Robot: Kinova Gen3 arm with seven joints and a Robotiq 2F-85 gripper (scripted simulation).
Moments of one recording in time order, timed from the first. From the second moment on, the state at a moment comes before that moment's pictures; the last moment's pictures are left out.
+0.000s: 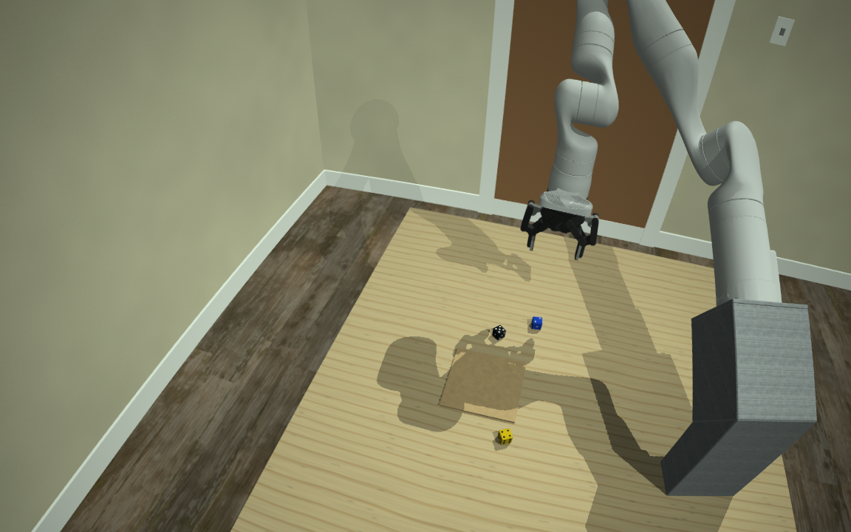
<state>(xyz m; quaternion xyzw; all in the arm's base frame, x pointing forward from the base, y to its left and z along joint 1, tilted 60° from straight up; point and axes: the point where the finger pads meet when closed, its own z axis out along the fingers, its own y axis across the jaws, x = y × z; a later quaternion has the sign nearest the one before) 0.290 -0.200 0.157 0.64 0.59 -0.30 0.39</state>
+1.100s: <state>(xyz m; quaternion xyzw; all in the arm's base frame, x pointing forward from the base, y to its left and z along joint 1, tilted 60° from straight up) 0.294 -0.210 0.150 0.64 0.59 -0.30 0.40</state>
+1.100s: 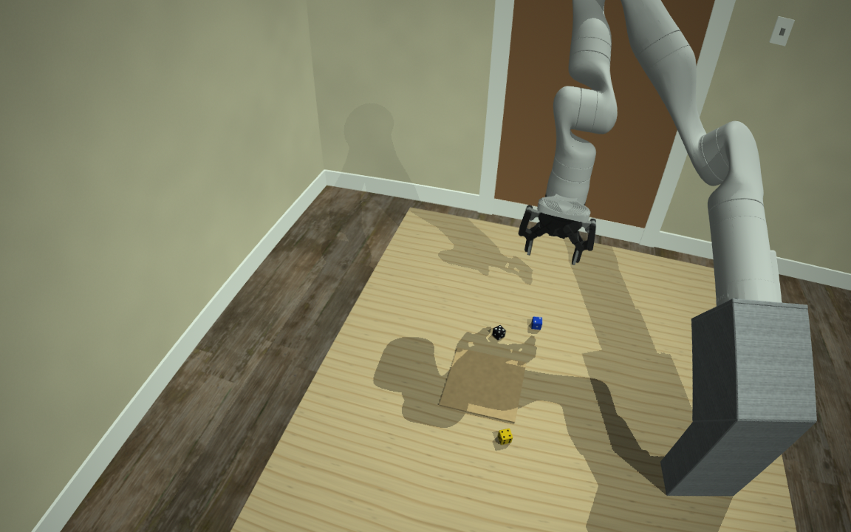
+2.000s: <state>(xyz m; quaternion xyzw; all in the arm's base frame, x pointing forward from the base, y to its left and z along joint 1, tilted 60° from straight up) 0.301 -0.269 0.115 0.64 0.59 -0.30 0.40</state>
